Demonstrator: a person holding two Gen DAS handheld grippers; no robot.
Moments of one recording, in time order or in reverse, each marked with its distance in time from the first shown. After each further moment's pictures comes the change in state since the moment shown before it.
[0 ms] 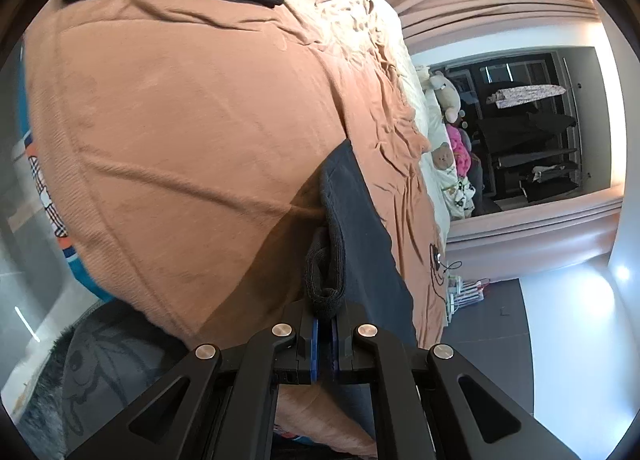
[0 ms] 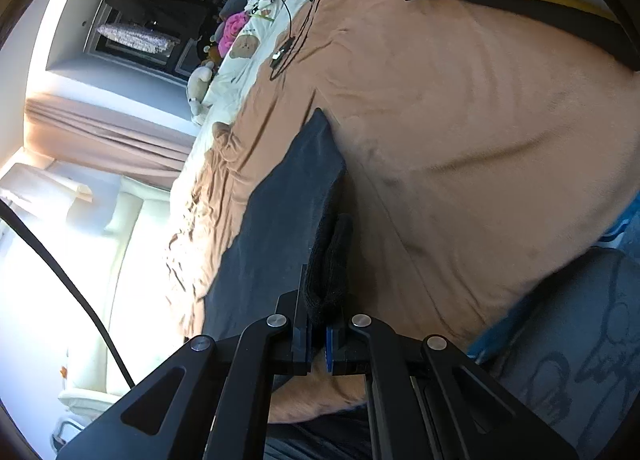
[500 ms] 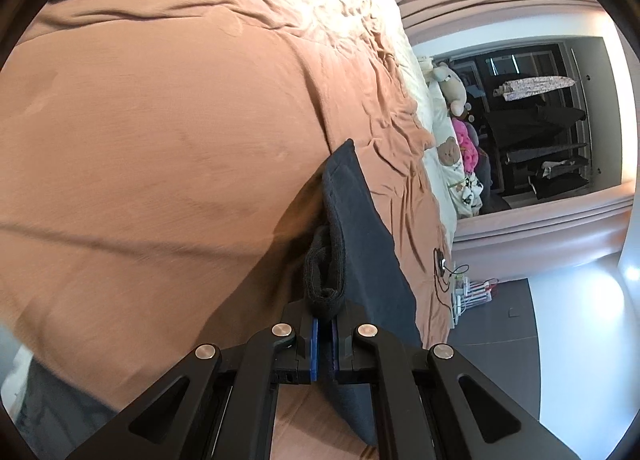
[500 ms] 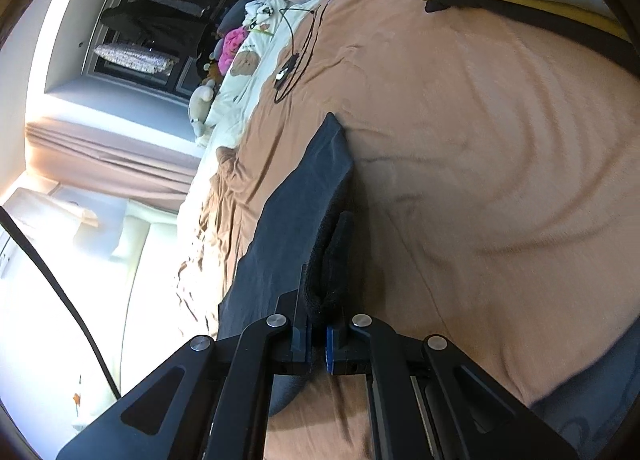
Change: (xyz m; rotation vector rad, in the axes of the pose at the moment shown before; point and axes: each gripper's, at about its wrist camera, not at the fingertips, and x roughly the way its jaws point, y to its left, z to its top) left arm 0.056 -0.041 0.021 0.012 0.018 0.032; right arm 0.034 0.010 0.023 0.056 -0.044 0.043
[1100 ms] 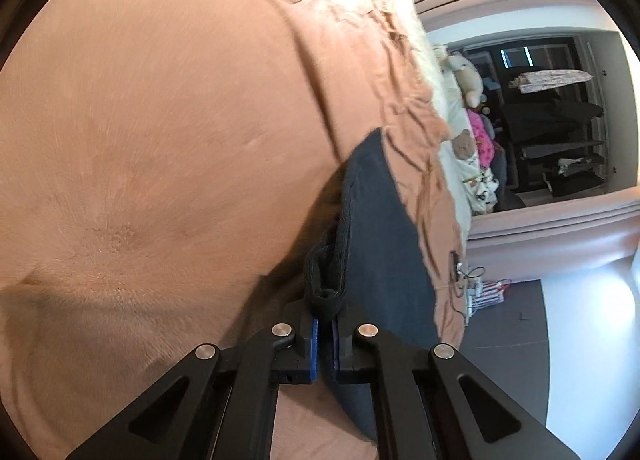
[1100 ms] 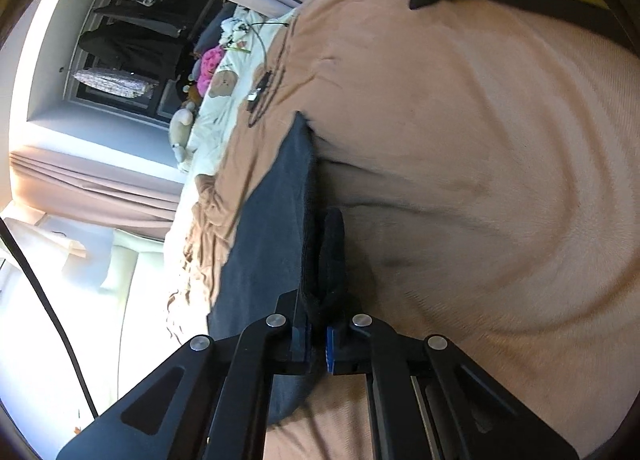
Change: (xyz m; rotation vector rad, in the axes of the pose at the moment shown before) left arm 0.084 -0.021 0.022 -0.004 0.032 0.032; right arm 0.043 0.003 0.022 0.061 -0.059 -0.026
